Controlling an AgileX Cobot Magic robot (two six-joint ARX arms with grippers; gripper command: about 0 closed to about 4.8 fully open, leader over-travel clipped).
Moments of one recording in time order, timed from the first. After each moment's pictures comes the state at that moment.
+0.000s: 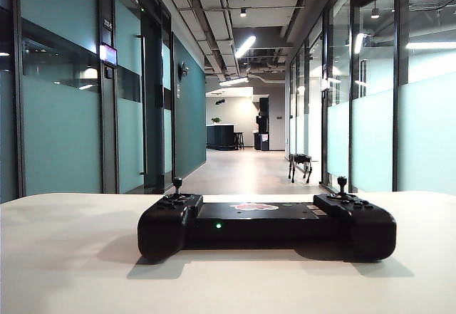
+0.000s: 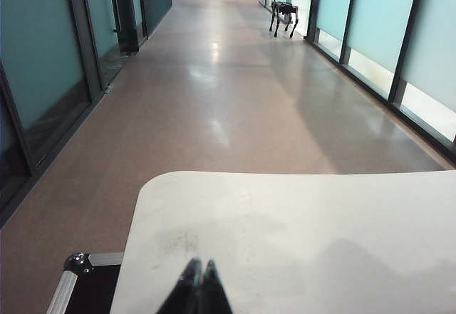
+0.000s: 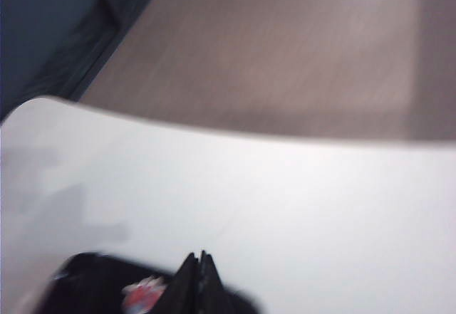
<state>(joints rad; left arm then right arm) -0.05 0.00 0.00 0.00 0.06 0.01 0.56 0.94 0.89 -0.40 0.21 0.26</state>
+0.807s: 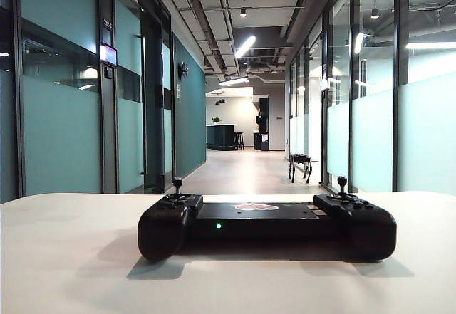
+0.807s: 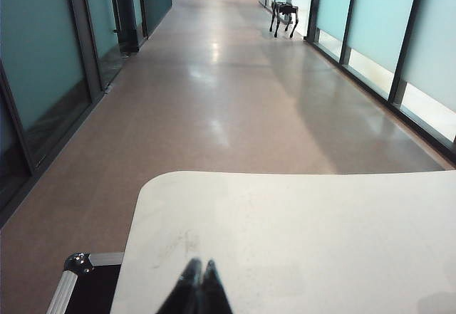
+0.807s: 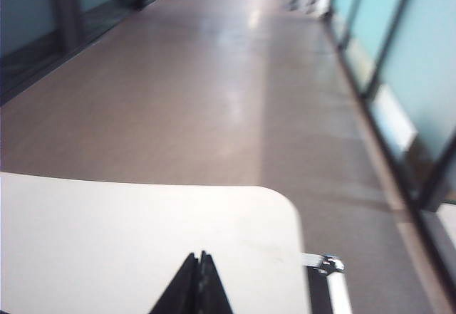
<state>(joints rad) -0.05 0.00 0.00 0.00 0.06 0.01 0.20 0.32 0.29 -0.07 0.21 -0.09</state>
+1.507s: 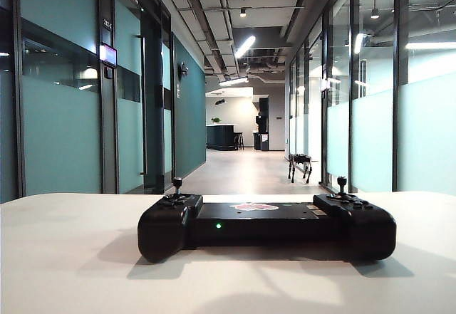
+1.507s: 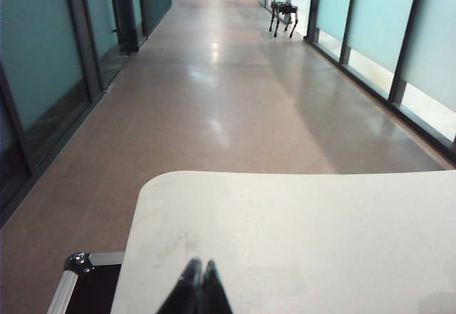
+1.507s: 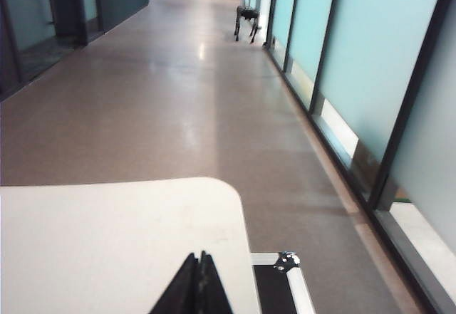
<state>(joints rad) -0.05 0.00 0.00 0.00 0.06 0.01 0.03 0.00 0.05 -0.05 0.18 -0.09</state>
